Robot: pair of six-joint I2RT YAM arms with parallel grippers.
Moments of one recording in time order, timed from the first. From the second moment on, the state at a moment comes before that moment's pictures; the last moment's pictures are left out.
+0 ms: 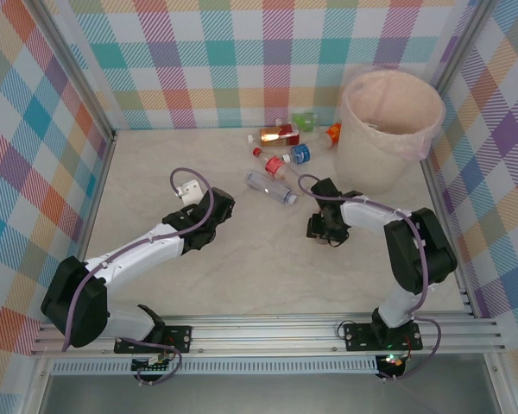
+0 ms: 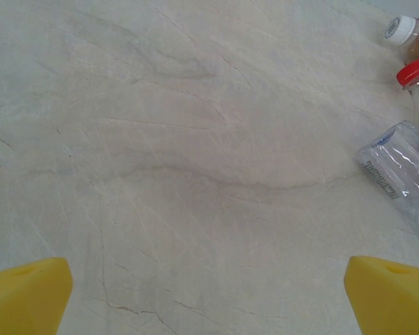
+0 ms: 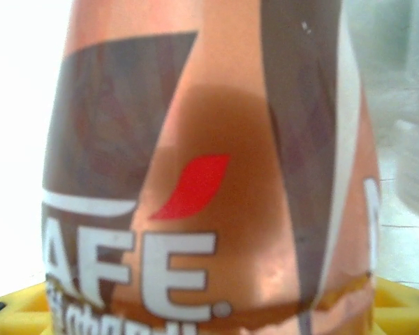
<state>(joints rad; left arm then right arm) -0.66 1.35 0.90 -0.48 -0.66 -0.92 0.45 1.69 0.97 -0.62 0.01 0.57</state>
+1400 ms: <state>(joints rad) -0.64 1.18 0.90 -0.45 -0.61 -0.95 0.40 1.49 1.44 -0.08 -0.11 0.32</state>
